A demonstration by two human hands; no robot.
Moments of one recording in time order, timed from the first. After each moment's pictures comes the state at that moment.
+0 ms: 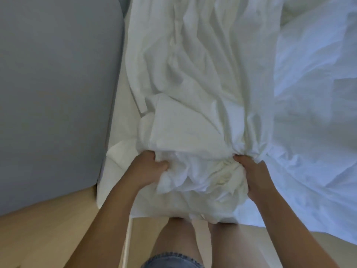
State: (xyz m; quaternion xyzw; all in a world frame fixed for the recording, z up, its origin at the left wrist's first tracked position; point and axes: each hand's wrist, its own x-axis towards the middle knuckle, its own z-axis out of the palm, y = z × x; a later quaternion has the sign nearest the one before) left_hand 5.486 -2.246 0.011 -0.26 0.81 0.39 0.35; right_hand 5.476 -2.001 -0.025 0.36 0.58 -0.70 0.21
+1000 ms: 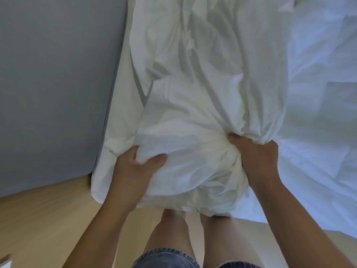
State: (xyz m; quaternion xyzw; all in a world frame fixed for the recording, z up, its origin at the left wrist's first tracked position) left_hand 5.523 -2.245 0.042 -0.38 0.70 0.60 0.10; right_hand 5.455 -2.026 0.015 0.29 0.73 -0.62 0.09
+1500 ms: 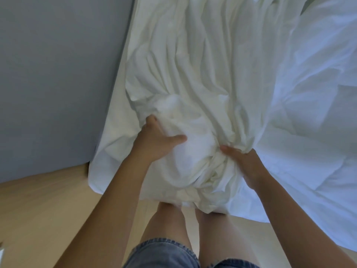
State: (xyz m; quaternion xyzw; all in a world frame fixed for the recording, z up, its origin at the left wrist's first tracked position) left_hand 5.473 -2.255 -0.032 -0.31 0.79 0.43 0.30; right_hand 5.464 -2.015 -0.048 0.26 0.65 -0.63 0.33
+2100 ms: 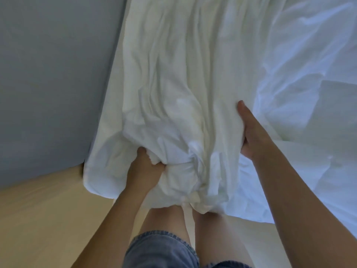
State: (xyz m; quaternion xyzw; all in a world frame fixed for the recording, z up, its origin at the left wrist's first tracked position) left_hand 5.530 -2.235 -0.039 -0.40 0.76 0.44 0.27; right_hand 5.393 -2.030 -0.021 0.33 0.53 -0.70 0.35
